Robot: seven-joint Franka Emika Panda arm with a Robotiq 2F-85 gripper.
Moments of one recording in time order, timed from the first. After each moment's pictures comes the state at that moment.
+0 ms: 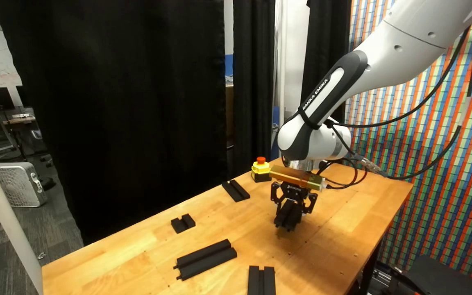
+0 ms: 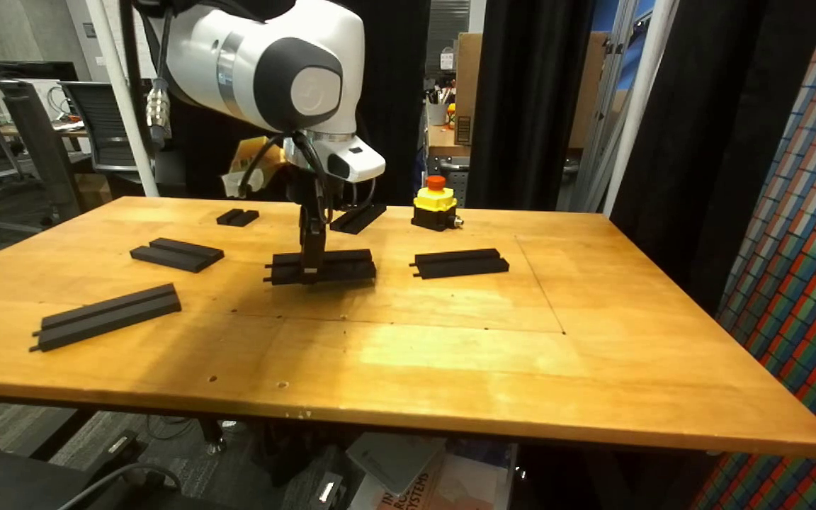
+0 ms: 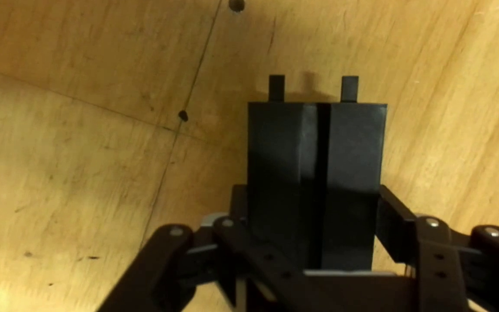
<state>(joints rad) 0.04 0.15 0.00 -2.44 0.33 2.57 0.82</state>
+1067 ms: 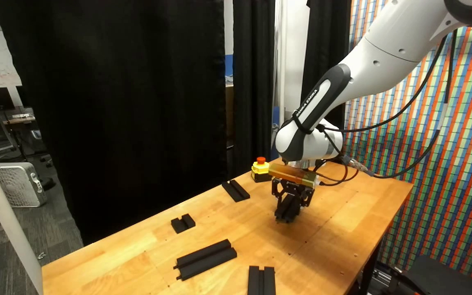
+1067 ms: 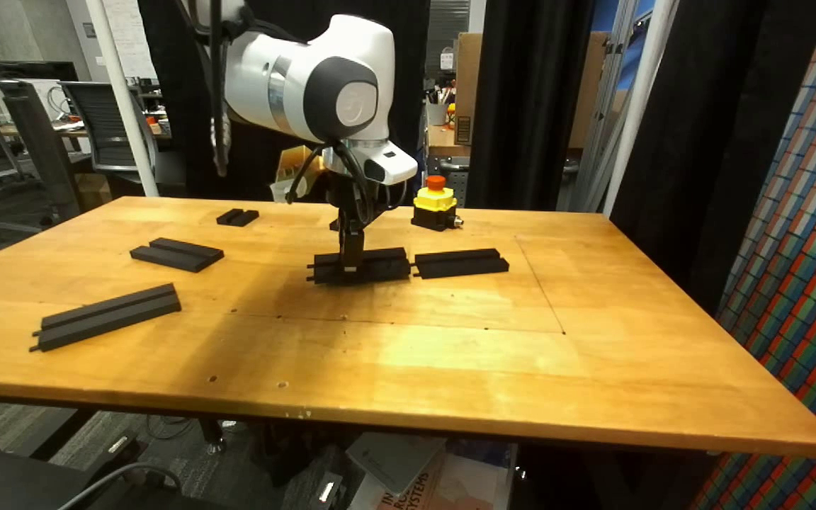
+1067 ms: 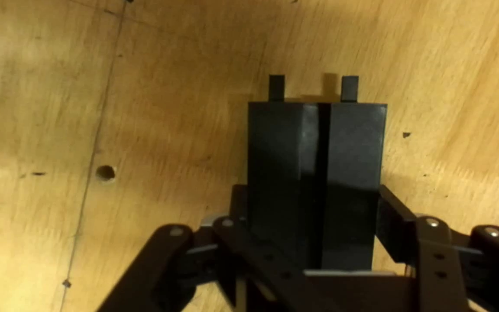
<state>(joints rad) 0.04 0.26 -0.06 -2.32 0.26 2.60 0.85</state>
